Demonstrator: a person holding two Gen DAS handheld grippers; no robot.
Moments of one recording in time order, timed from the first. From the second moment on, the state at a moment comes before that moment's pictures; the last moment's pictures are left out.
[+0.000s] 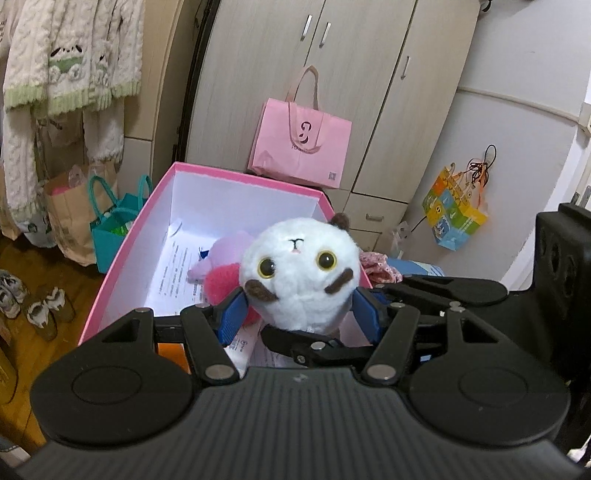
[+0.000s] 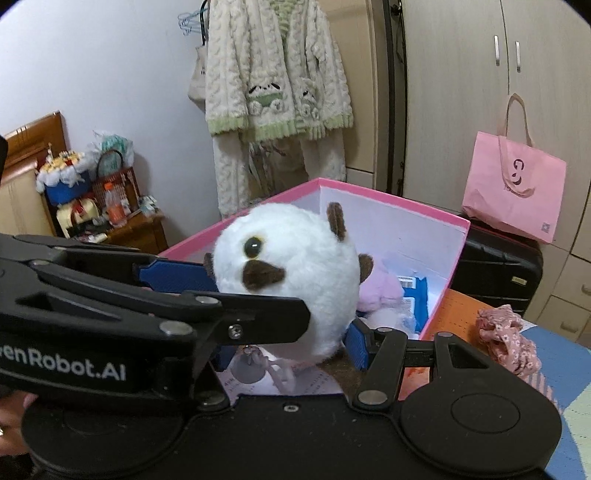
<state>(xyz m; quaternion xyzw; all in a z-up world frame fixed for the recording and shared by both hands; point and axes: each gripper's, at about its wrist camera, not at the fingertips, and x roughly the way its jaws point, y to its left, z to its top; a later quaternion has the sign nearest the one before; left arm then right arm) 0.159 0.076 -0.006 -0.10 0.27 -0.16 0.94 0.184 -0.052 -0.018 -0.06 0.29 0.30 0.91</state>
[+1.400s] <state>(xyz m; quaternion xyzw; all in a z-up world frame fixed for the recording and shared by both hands) 0.057 0.009 0.041 0.01 0.30 -0.27 0.91 0.058 -0.214 0.026 -0.05 0.26 0.24 0.93</state>
